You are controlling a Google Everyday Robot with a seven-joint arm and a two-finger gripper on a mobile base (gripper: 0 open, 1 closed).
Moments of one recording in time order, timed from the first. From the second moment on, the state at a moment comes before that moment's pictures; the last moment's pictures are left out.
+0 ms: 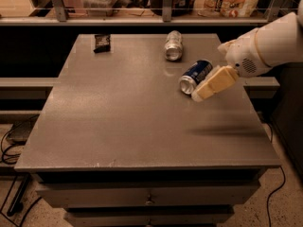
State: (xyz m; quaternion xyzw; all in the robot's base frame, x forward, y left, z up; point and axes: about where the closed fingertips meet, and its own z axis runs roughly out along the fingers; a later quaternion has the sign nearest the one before) arm 0.566 -0.138 0.919 -0.50 0.78 0.12 0.37
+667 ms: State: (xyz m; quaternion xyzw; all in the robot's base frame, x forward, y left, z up) arm 0.616 -0.139 0.883 -0.45 0.79 0.17 0.39
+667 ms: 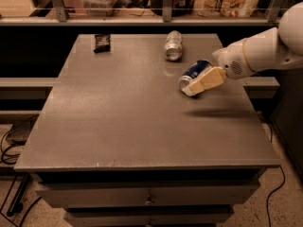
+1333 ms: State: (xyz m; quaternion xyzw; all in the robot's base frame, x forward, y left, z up) arm 0.642 -0.143 0.854 -0.41 0.81 0.18 0.38
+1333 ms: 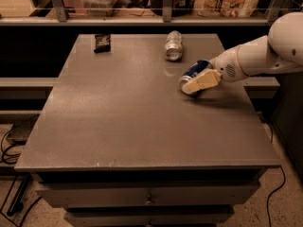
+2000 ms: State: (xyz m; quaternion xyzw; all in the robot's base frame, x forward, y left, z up) arm 0.649 -0.122 0.874 -0.43 0.80 0.16 0.38
